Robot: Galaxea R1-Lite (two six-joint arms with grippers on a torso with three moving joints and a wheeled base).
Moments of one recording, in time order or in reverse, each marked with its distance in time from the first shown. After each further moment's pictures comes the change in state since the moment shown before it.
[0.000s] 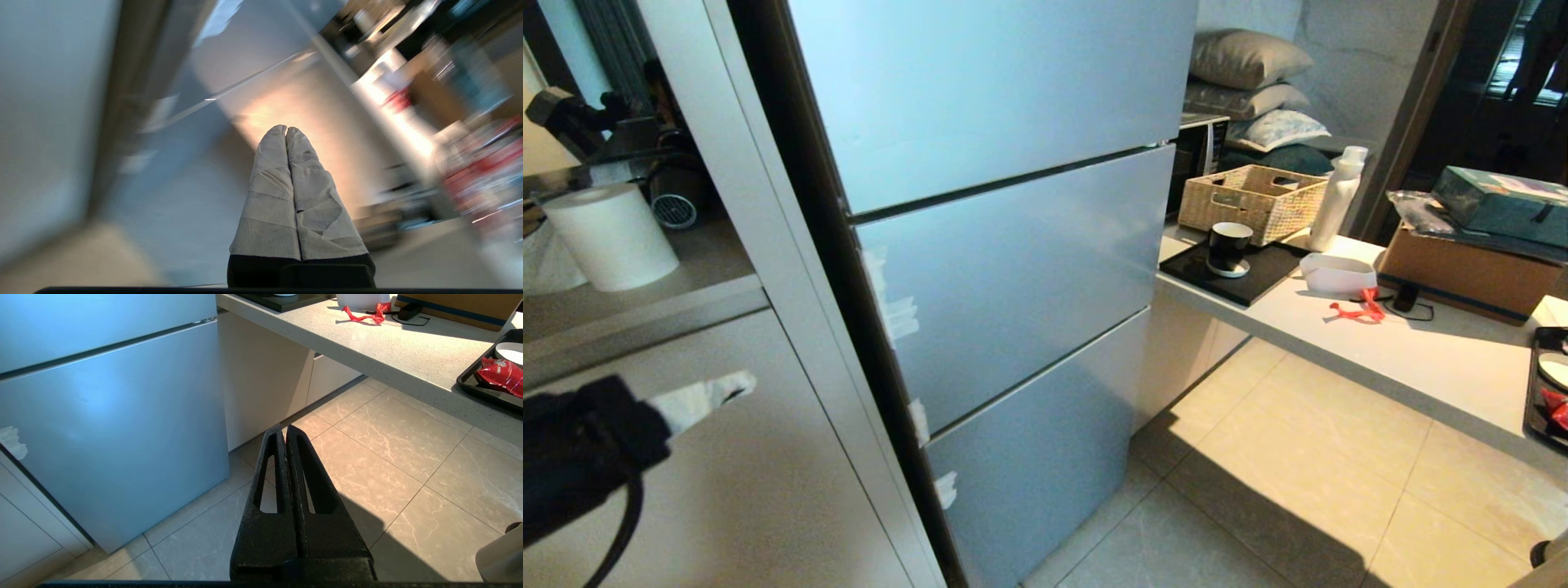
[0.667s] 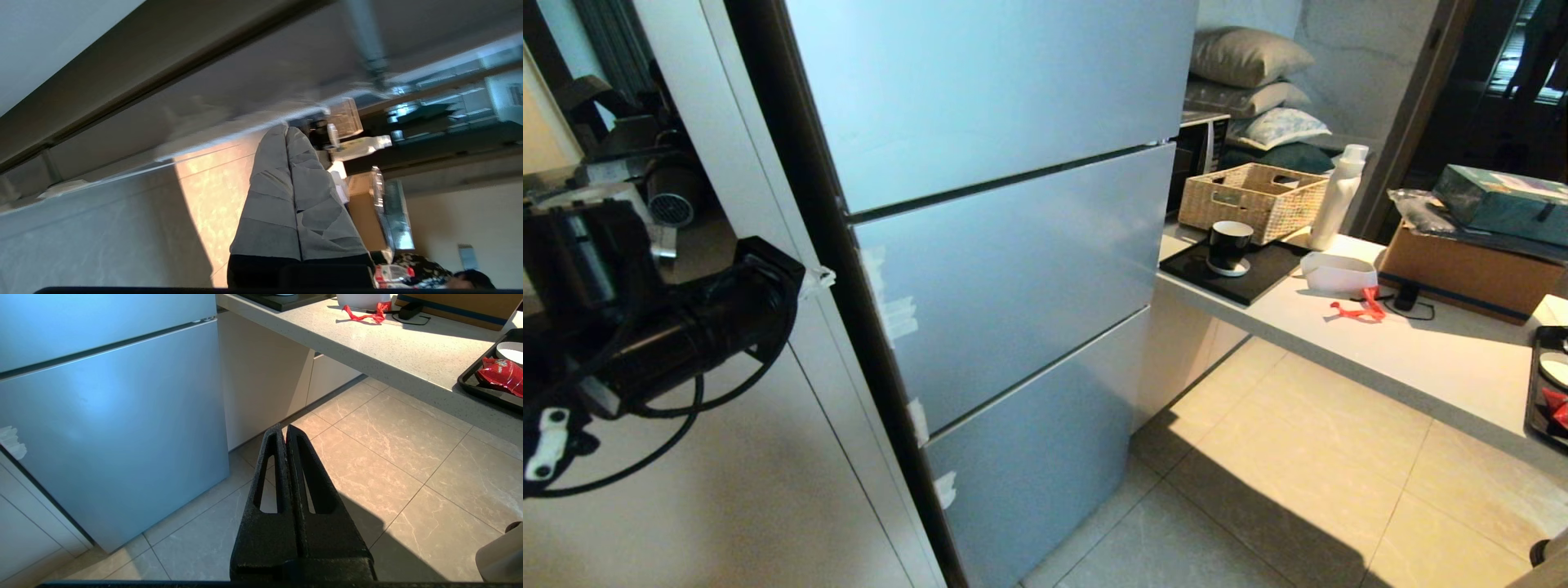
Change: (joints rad) left arm -0.037 0.495 -0.266 -0.293 0.179 -0.399; right arm 0.000 0.000 0.000 0.000 0.000 0.000
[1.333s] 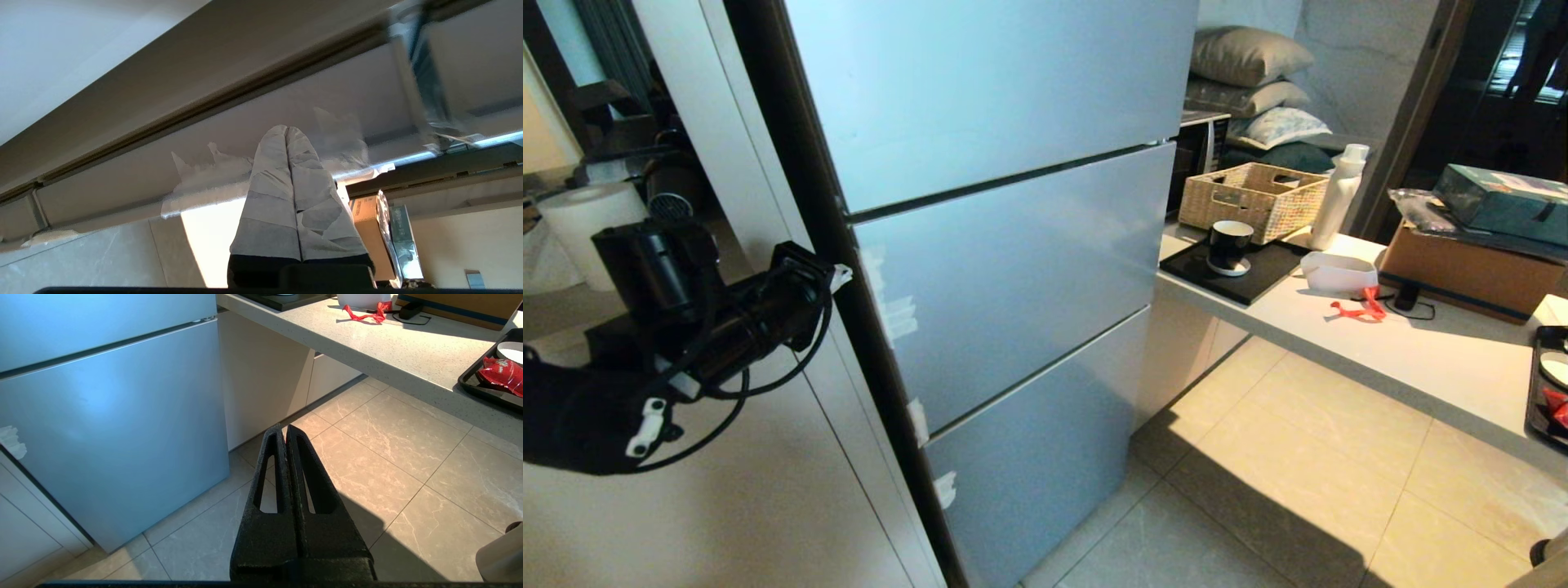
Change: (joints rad) left arm 0.007 0.171 -0.036 -0.189 0.043 -0.002; right arm 0.000 0.000 0.000 0.000 0.000 0.000
